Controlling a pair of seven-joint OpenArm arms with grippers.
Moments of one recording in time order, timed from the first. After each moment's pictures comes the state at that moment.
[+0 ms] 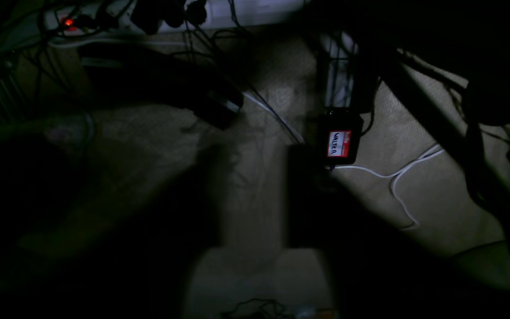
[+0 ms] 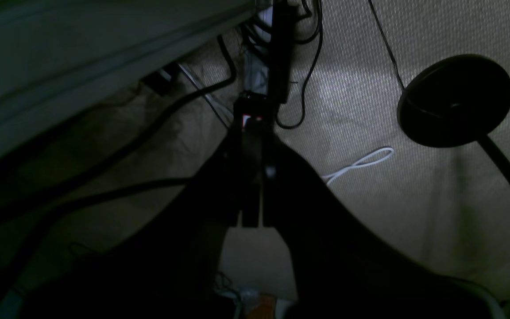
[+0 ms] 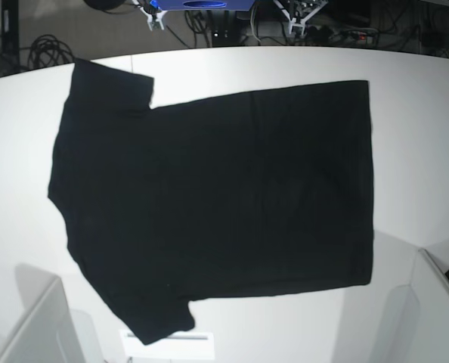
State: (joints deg) left arm 8.9 -2.4 1.5 8.3 0.6 0.3 -1.1; right arm -9.7 0.9 -0.5 6.1 -2.0 14.0 7.4
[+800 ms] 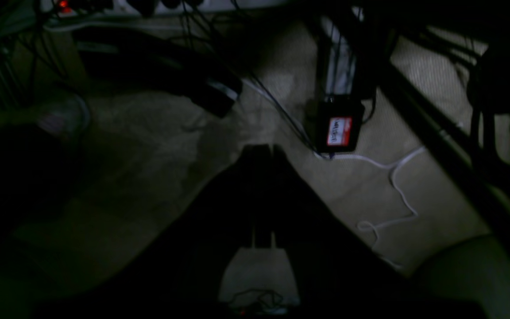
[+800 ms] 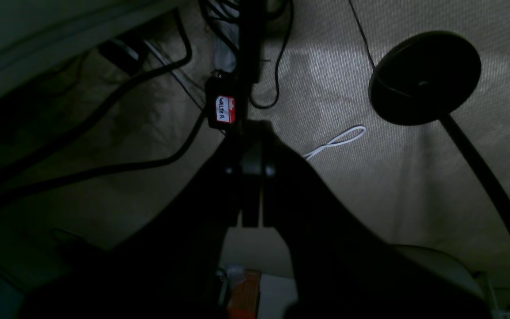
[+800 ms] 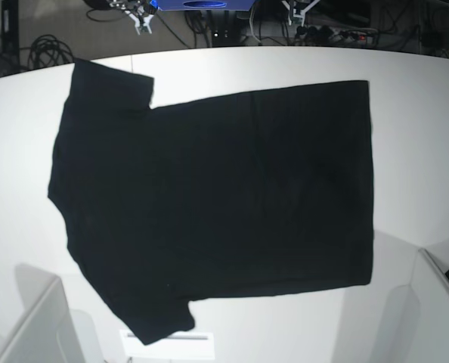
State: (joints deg) left arm 12.7 -2.4 1.3 11.5 0.6 0.3 -0.4; right arm -7.9 3.7 -0.7 6.2 -2.2 13.9 1.1
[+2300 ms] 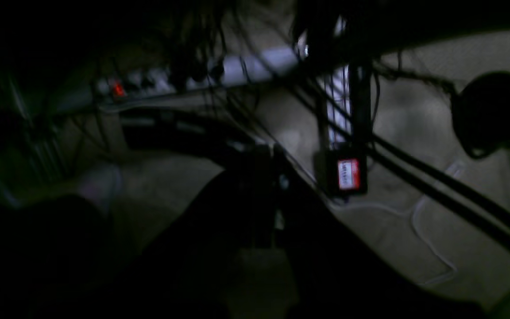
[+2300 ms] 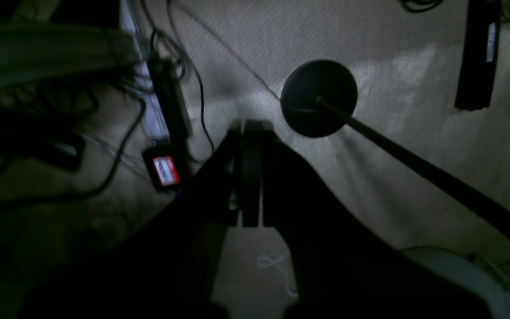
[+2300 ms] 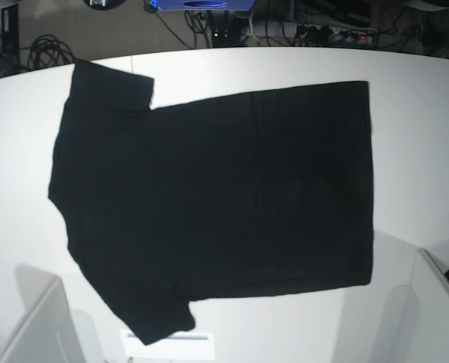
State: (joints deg) left arm 41.5 -8.8 1.2 48.4 0.5 -3.8 -14.9; right arm -38.5 1.8 19.2 49.7 -2.1 8.1 5.6
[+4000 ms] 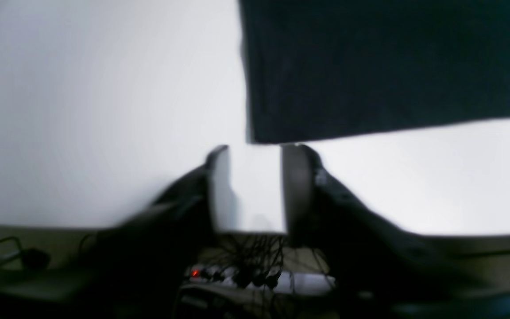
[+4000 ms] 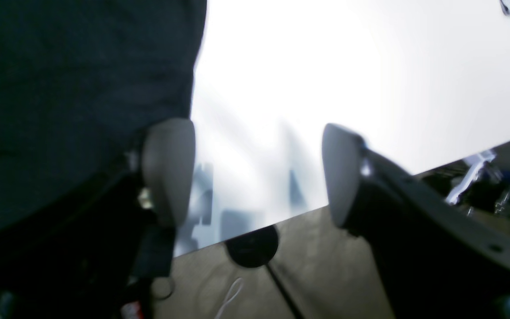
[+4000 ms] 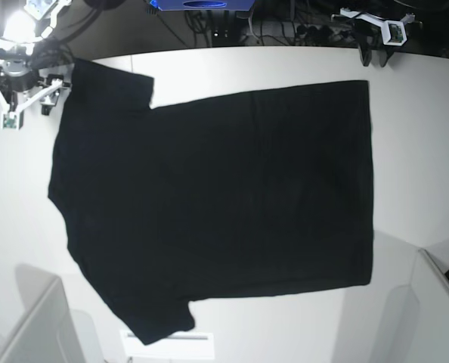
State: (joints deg) left arm 57.0 -12.5 -14.7 100.6 -15.8 -4.2 -13.2; right arm -16.8 -5.3 48.3 113.1 -2.0 35.2 -50.4
